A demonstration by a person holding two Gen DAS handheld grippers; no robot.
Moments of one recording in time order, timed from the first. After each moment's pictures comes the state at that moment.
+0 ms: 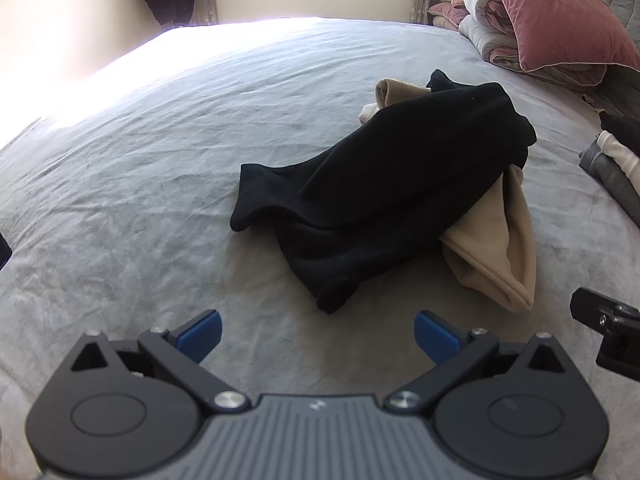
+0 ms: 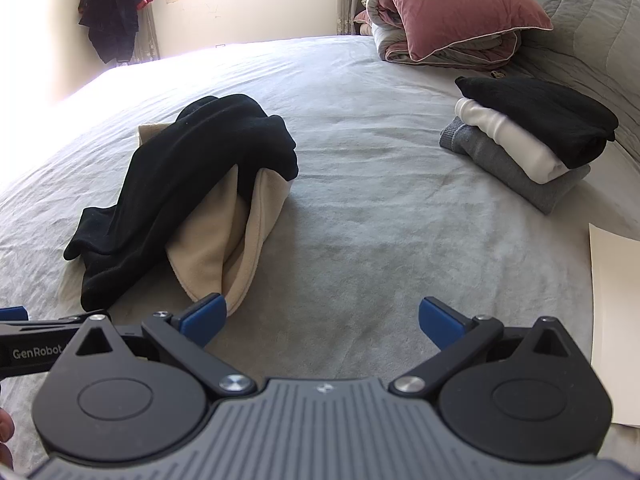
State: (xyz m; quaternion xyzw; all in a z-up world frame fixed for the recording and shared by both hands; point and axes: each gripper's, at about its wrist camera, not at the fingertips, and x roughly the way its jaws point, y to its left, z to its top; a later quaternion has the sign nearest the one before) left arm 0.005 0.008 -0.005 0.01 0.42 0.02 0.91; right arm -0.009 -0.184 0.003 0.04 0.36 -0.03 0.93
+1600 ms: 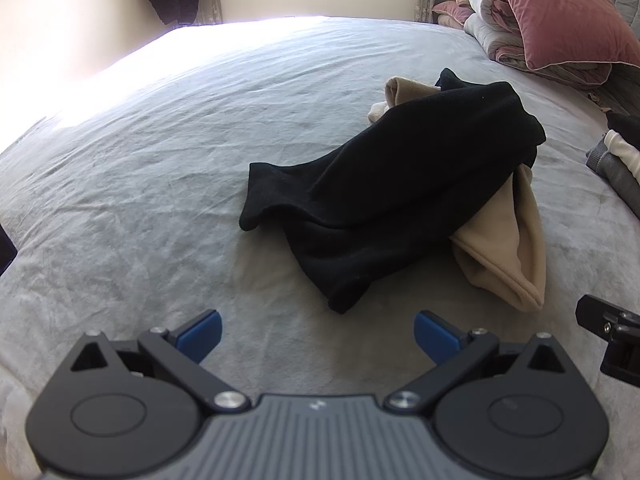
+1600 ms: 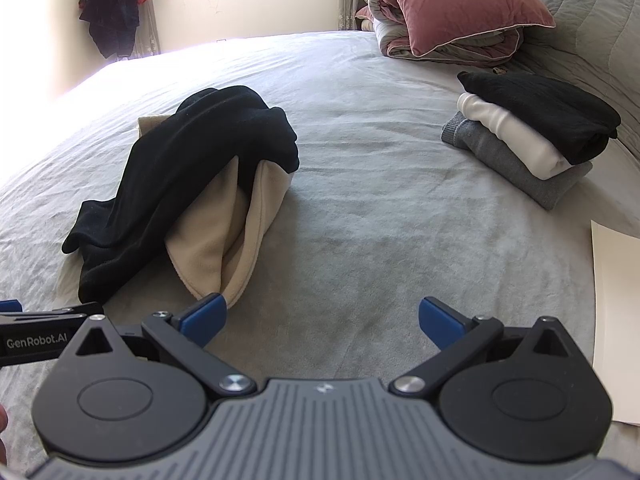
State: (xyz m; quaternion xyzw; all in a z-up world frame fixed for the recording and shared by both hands) left arm 0.005 0.011 -0.006 0.01 0.42 0.03 0.91; right arm -0.009 -0.182 0.000 0.04 0.37 -0.03 0.93
